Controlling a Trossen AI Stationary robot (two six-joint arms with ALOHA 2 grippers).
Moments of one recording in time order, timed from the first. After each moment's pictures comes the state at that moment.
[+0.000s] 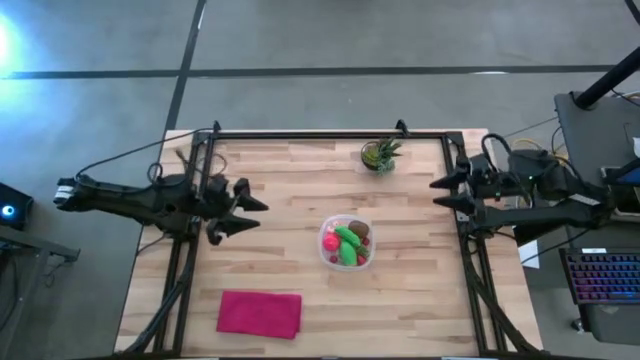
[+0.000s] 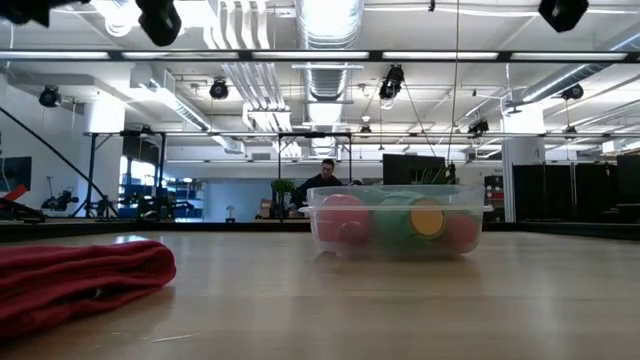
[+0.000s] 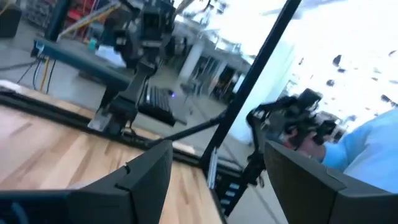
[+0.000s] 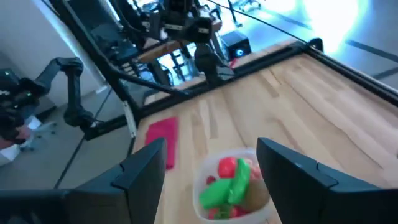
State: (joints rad) left arm -0.10 0.61 0.48 0.30 0.09 -0.49; right arm -0.07 0.44 0.87 -0.66 -0.11 0.39
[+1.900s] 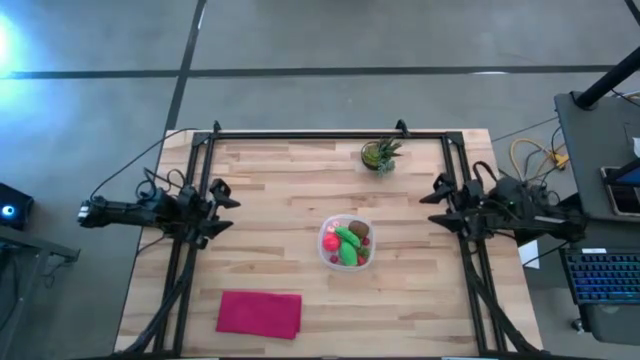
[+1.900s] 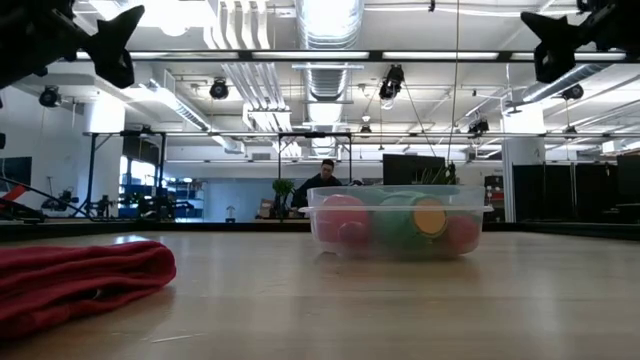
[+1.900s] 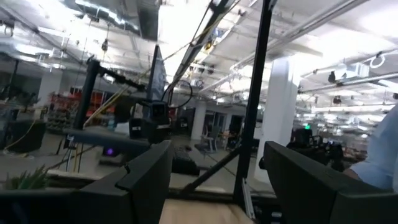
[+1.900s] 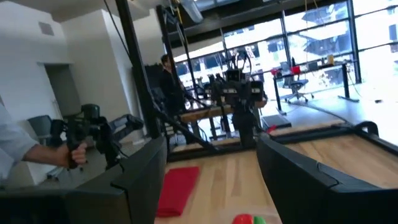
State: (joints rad) left arm -0.09 0.07 0.01 0.43 0.04 -0.20; right arm -0.07 0.00 0.21 -0.01 -0.24 0.27
